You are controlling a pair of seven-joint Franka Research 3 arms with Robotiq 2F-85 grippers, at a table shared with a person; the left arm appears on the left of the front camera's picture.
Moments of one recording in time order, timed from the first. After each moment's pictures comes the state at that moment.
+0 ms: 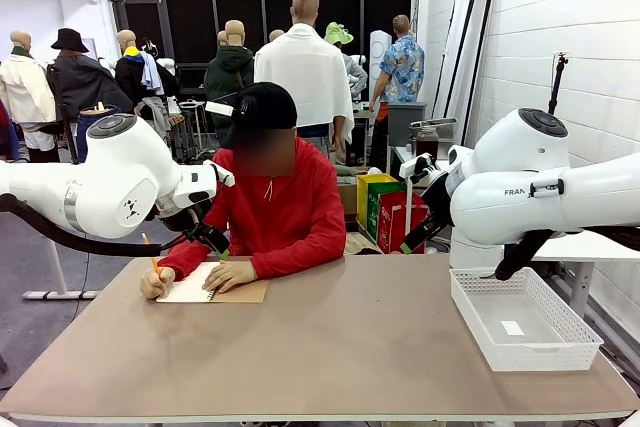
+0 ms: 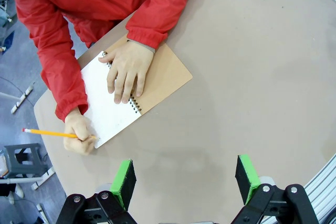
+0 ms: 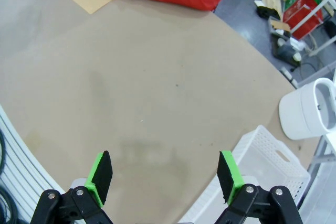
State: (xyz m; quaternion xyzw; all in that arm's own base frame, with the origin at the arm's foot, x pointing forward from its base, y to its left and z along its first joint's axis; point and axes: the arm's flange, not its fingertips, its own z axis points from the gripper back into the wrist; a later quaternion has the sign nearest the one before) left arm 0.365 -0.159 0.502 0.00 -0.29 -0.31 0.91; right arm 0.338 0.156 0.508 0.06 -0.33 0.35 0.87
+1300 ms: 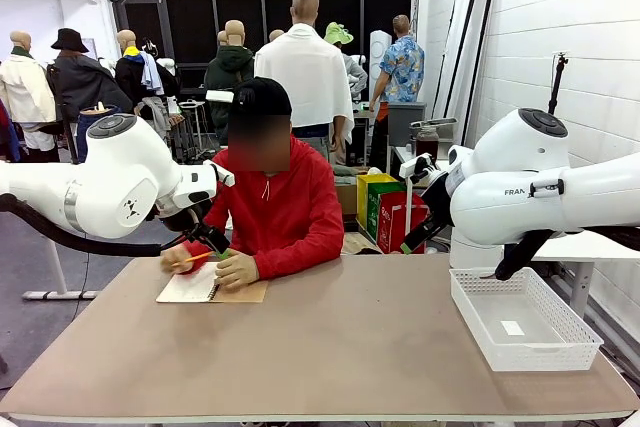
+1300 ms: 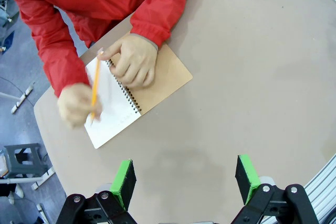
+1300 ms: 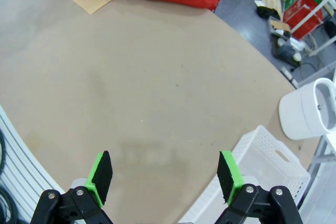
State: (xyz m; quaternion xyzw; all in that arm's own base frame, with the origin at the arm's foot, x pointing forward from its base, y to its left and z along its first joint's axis) left arm 0.365 -0.159 0.502 0.00 -0.29 -0.31 0.91; right arm 0.338 0.156 0.508 0.06 -0.33 0.35 0.87
